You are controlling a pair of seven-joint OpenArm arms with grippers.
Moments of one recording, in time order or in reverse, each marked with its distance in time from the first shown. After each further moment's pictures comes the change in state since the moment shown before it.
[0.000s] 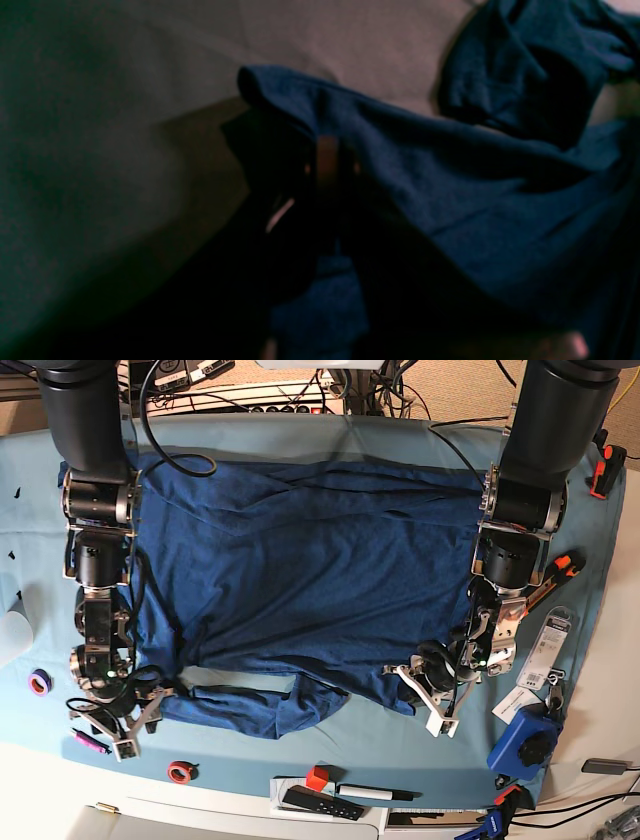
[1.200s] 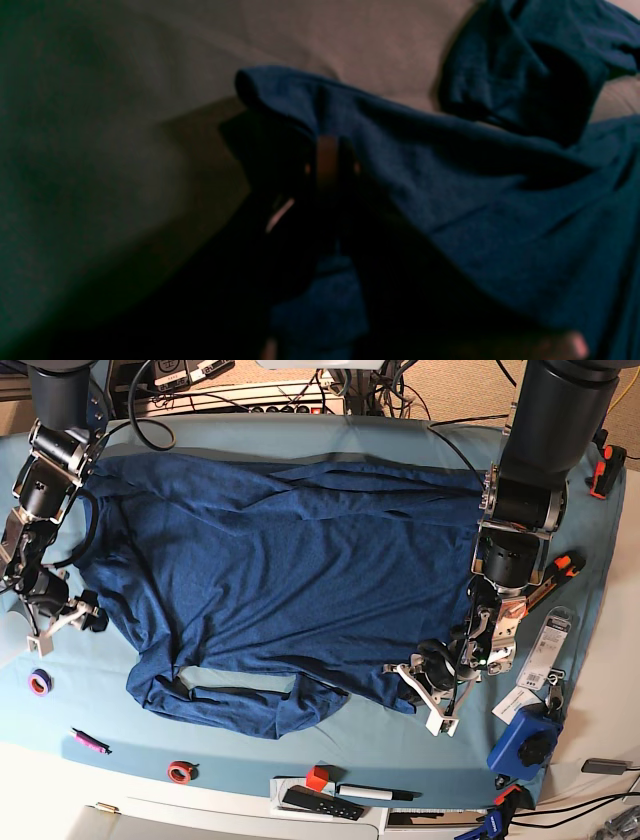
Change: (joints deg) left arm 0.2 0.0 0.0 0.0 0.0 0.0 0.0; right arm -14.9 11.6 28.0 0.0 35.0 22.6 -27.9
